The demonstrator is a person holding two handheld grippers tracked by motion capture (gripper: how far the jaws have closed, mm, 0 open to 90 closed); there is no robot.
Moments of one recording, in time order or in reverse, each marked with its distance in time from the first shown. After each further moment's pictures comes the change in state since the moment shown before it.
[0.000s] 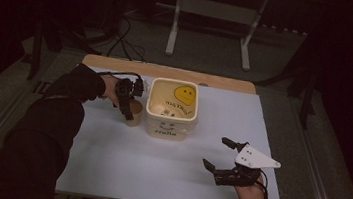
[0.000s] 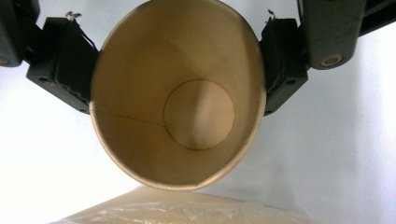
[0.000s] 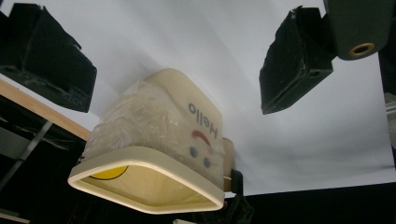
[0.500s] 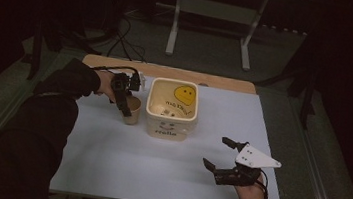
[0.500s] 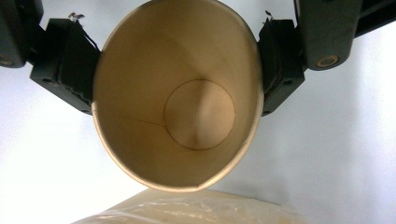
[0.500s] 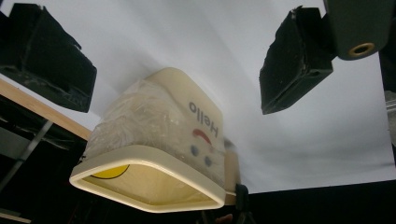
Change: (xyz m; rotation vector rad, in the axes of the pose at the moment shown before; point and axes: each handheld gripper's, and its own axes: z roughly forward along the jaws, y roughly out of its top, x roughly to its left) left arm -0.008 -0.005 -0.028 -0.028 -0.019 -0.010; right arm -0.001 0.000 0.000 -0.005 0.000 0.003
